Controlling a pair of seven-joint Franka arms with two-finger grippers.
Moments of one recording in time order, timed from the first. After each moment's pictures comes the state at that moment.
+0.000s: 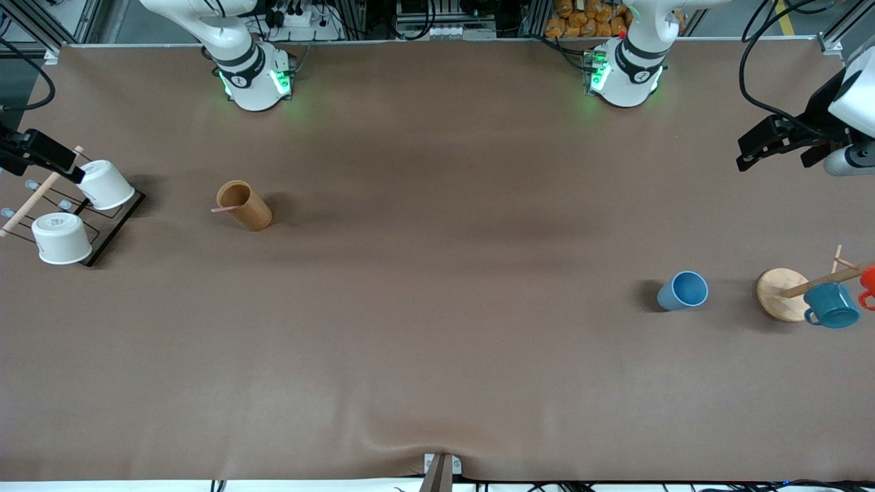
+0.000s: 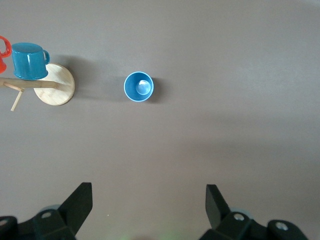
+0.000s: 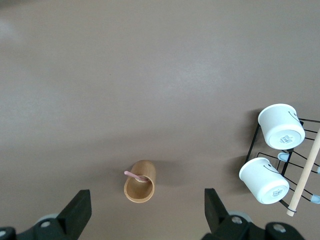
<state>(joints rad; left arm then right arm) 0.02 -0.03 -0.11 -1.54 0.01 1.51 -0.15 0.00 -0.06 -0.08 -1.59 0.02 1.56 0.09</state>
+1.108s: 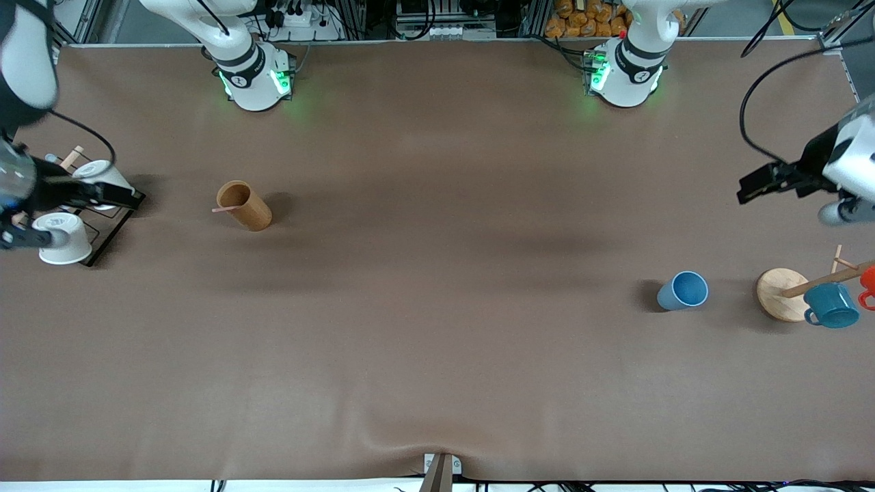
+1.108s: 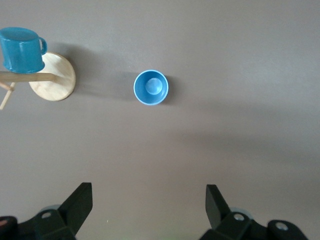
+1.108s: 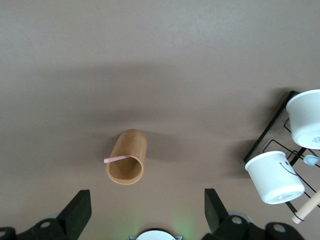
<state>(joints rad) 0.08 0.05 -0.11 -1.64 0.01 1.64 -0.14 0.01 0.18 -0.08 -1.60 0.02 1.49 -0.05</state>
